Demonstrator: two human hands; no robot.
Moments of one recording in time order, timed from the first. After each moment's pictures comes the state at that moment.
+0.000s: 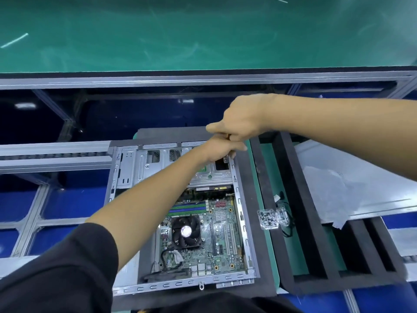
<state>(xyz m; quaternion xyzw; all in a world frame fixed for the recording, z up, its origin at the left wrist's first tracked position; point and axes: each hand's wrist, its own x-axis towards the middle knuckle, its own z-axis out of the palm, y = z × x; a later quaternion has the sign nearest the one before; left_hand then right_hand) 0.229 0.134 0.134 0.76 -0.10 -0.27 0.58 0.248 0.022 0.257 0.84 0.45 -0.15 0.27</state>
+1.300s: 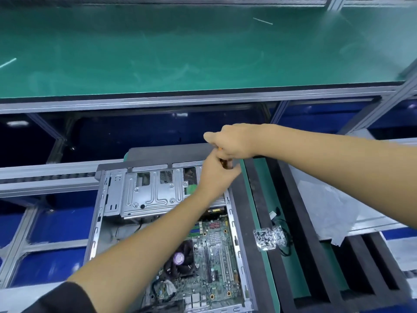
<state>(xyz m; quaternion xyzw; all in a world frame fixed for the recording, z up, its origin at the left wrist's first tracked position) 0.205 0.107 0.112 0.76 -0.04 -0.08 0.65 0.261 0.005 0.228 0.92 0.32 -0.21 0.04</state>
